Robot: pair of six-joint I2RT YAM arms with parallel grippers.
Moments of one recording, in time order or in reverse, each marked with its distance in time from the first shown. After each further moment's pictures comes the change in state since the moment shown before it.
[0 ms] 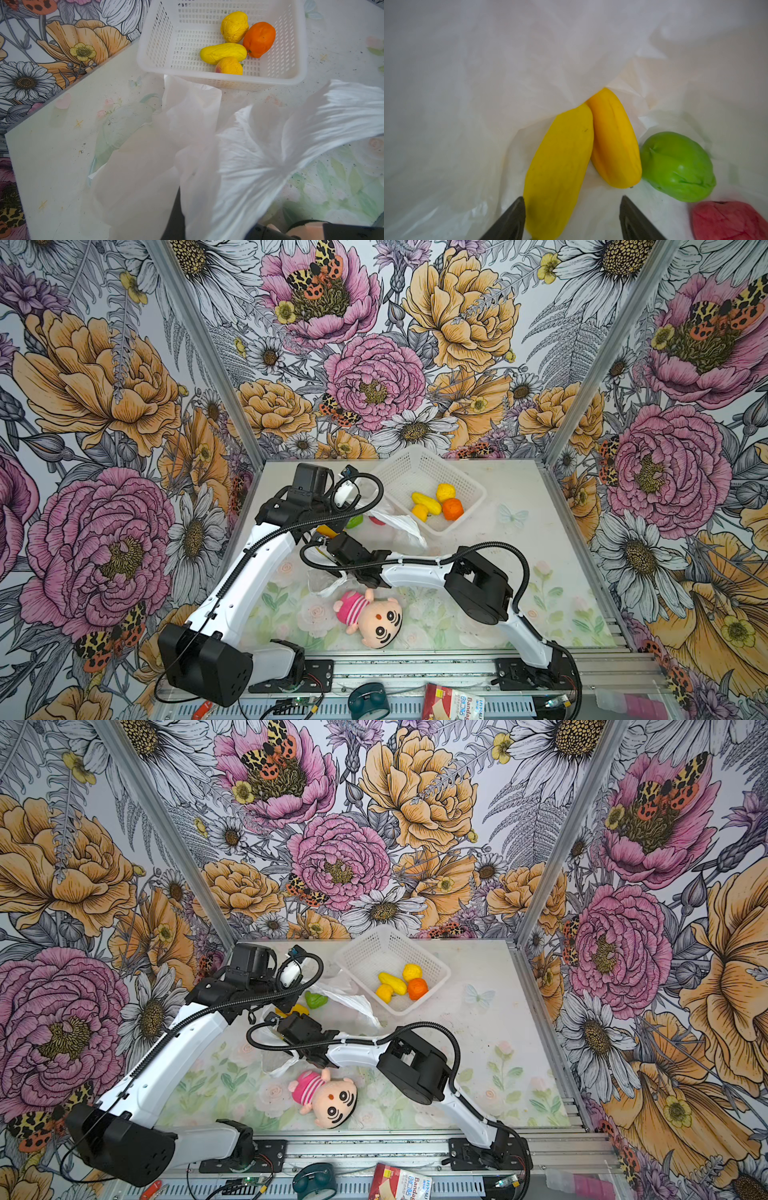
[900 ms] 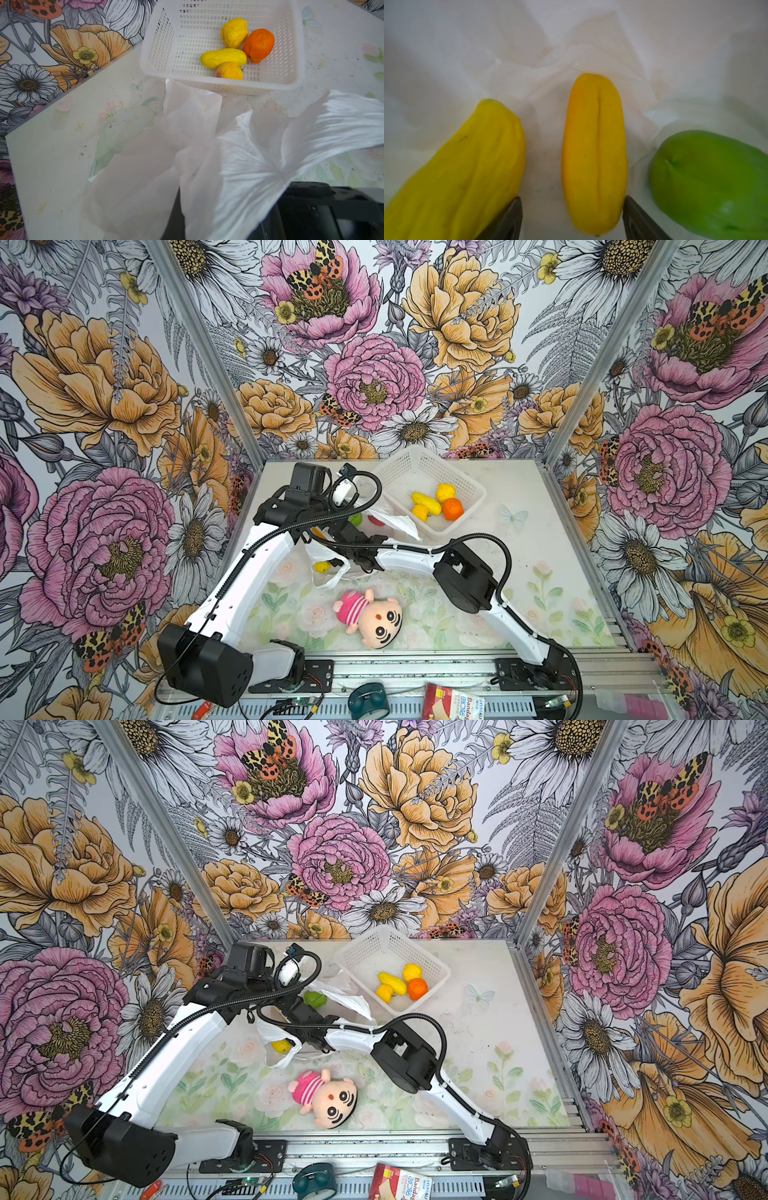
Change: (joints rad) left arm 0.010 -0.003 0.001 0.015 0.018 -0.003; right arm -0.075 0.177 0.250 -0.126 -0.165 0.130
